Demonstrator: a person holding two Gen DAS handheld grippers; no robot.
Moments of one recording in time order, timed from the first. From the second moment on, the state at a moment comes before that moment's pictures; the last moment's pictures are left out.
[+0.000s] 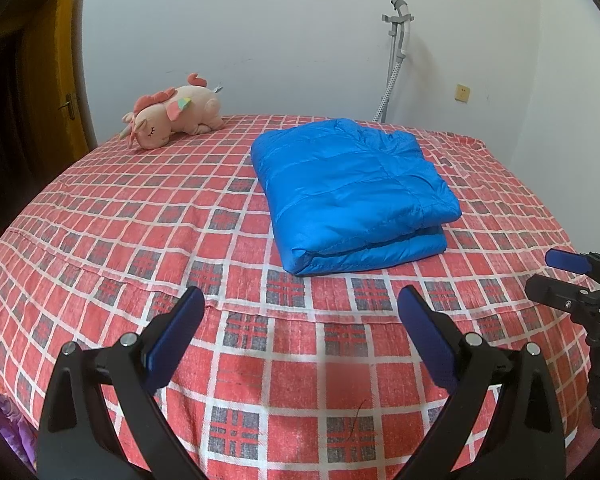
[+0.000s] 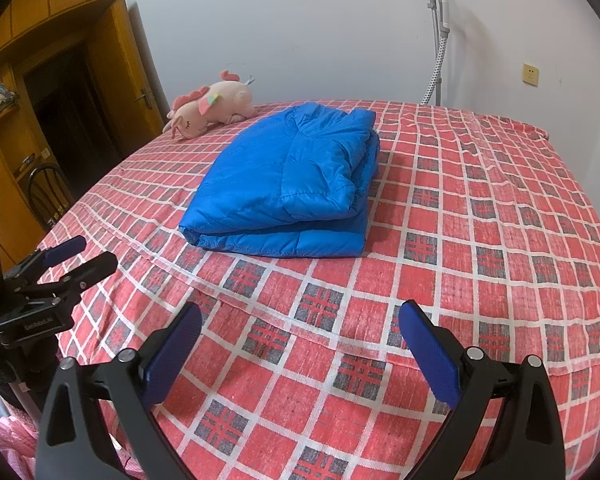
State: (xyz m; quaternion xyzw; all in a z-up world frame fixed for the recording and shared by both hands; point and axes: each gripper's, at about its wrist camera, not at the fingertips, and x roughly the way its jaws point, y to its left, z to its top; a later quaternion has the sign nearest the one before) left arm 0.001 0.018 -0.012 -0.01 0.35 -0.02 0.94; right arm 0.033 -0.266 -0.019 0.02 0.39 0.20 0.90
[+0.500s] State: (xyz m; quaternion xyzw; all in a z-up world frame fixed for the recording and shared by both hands) left arm 0.003 0.019 -0.012 -0.01 0.35 -0.02 0.94; right arm 0.034 -0.265 -0.020 0.02 0.39 0.20 0.90
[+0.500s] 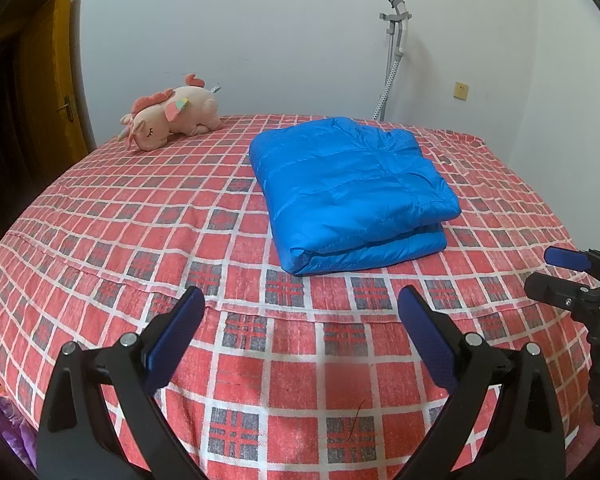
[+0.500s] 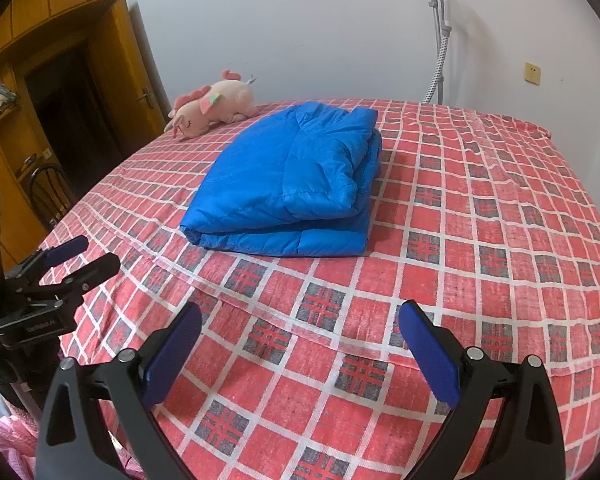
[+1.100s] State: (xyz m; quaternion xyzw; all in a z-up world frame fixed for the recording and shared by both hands) left arm 0.004 0.022 -0.014 -0.01 0.35 -0.02 0.94; right arm 0.036 -0.264 -0.022 0.02 0.39 0.20 0.90
